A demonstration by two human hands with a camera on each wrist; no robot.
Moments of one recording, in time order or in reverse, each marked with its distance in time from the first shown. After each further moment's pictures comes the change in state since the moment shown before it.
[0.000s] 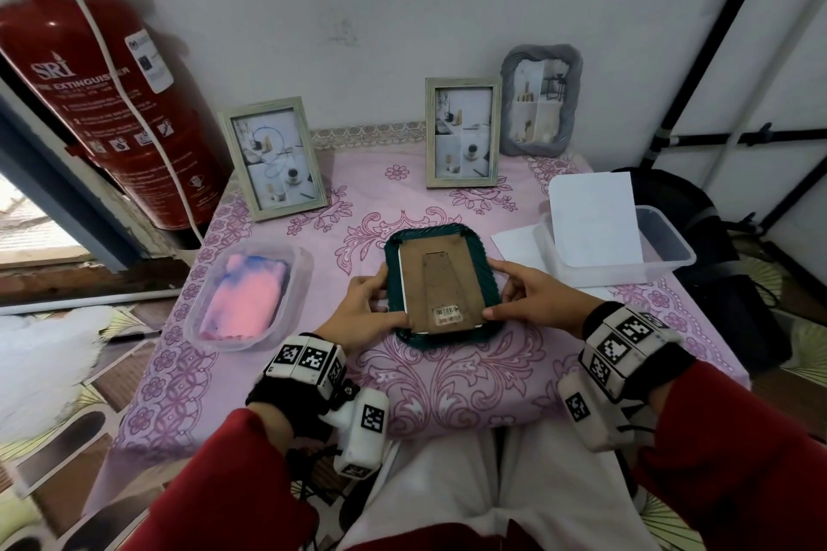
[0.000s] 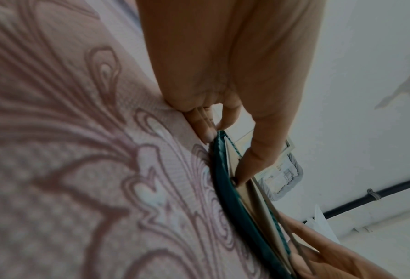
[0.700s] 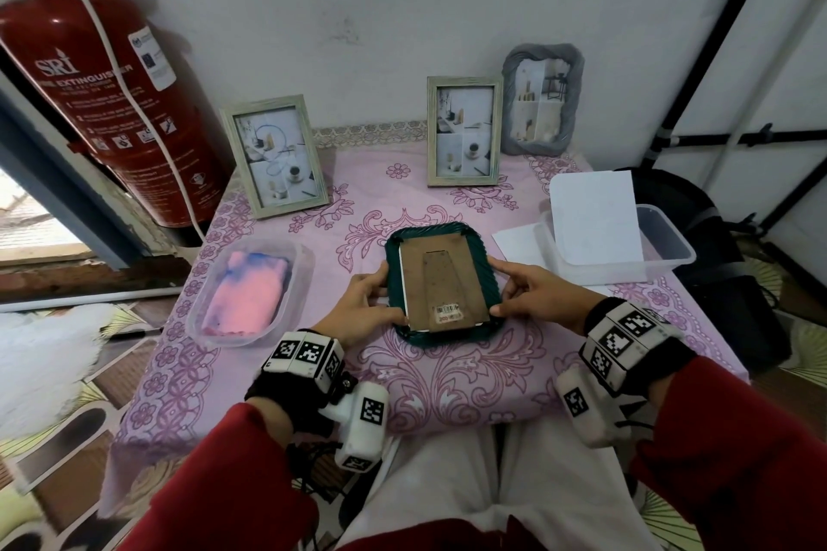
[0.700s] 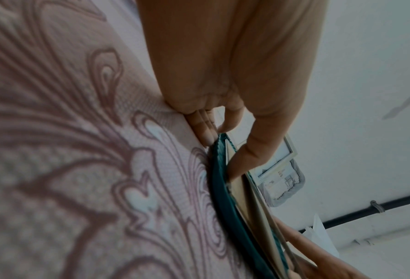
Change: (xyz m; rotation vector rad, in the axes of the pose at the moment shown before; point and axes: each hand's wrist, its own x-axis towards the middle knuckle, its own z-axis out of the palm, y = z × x) left_hand -0.007 0.007 0.000 -0.118 -0.016 -0.010; right_hand -0.001 -0.004 -0.001 0.051 -0.033 0.045
